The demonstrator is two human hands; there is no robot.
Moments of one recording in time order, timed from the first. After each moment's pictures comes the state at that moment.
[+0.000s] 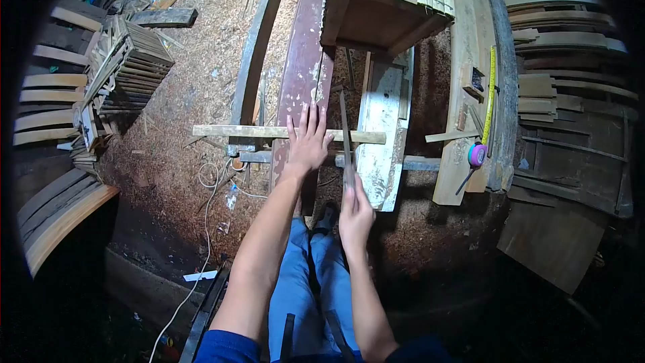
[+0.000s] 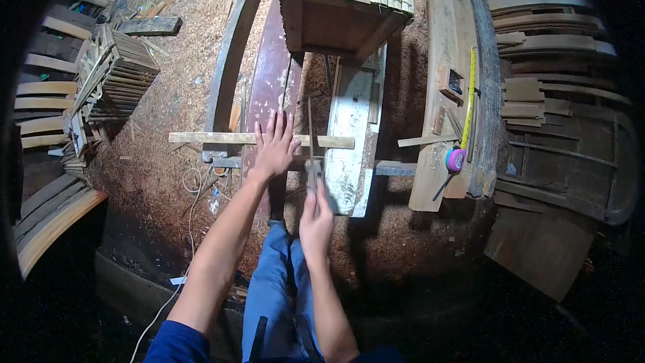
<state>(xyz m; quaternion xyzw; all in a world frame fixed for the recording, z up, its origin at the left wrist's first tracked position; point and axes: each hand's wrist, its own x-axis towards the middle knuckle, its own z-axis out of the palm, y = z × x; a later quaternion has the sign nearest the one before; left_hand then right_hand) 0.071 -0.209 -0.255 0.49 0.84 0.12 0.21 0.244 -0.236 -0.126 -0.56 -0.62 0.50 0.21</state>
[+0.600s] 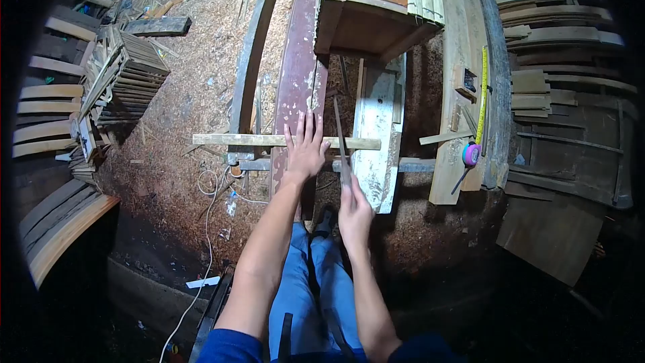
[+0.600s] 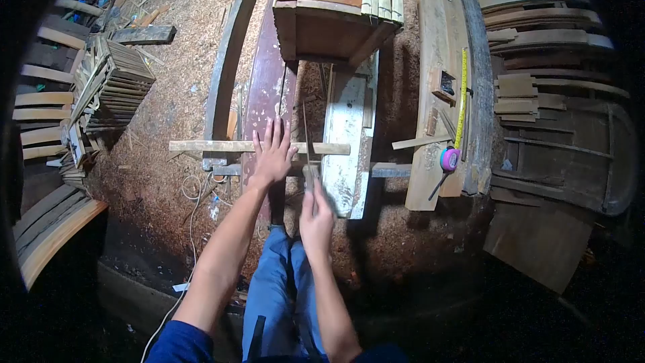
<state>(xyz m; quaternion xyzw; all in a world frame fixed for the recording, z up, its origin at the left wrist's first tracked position) 0.071 -0.205 -0.248 0.49 0.83 0.10 0.24 0.236 -0.223 -0.117 -0.56 -0.66 0.47 0.18</state>
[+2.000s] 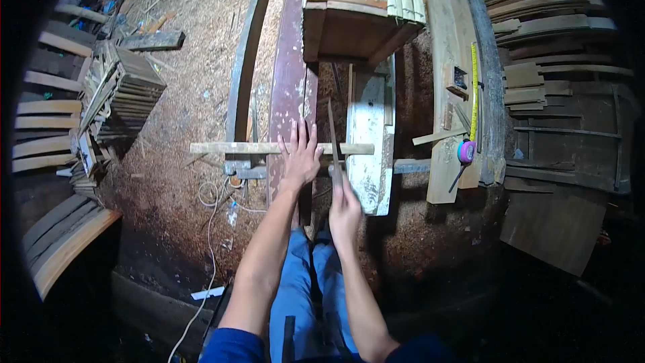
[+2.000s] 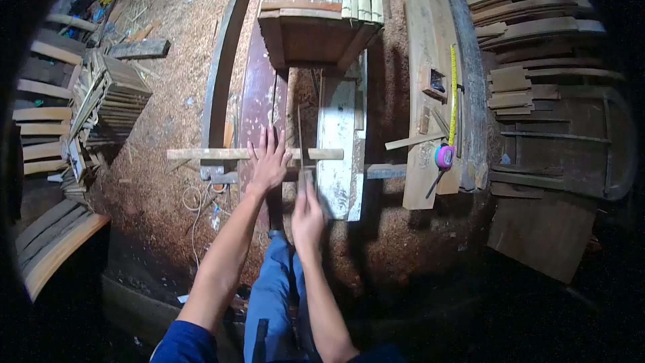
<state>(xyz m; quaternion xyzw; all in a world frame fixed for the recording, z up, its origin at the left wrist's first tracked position) 0.076 -0.208 -0.256 0.48 0.84 0.12 0.23 0.232 -0.234 -0.138 -0.59 -0.59 0.50 0.23</state>
